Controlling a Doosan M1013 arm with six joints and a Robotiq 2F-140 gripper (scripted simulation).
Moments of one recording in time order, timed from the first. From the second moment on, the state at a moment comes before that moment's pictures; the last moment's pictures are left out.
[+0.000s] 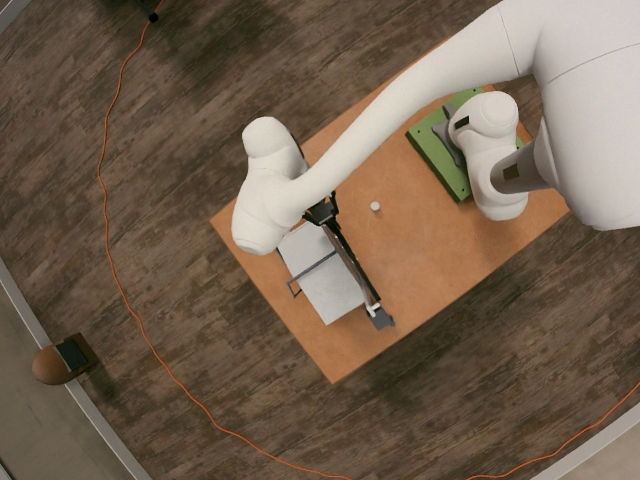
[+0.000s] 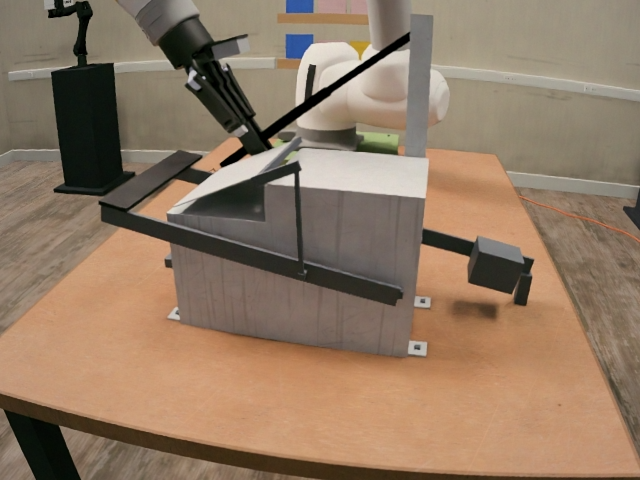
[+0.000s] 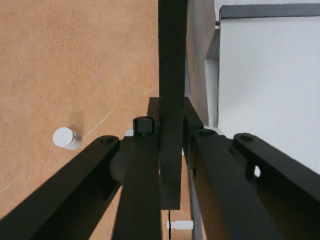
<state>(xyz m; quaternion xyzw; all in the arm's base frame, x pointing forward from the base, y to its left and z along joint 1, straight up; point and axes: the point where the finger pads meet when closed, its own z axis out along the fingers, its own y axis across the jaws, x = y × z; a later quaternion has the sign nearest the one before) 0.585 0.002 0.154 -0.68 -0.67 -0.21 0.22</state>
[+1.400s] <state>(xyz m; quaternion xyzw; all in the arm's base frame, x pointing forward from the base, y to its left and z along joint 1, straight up) 0.588 0.002 0.154 -0.68 -0.67 -0.21 0.22</state>
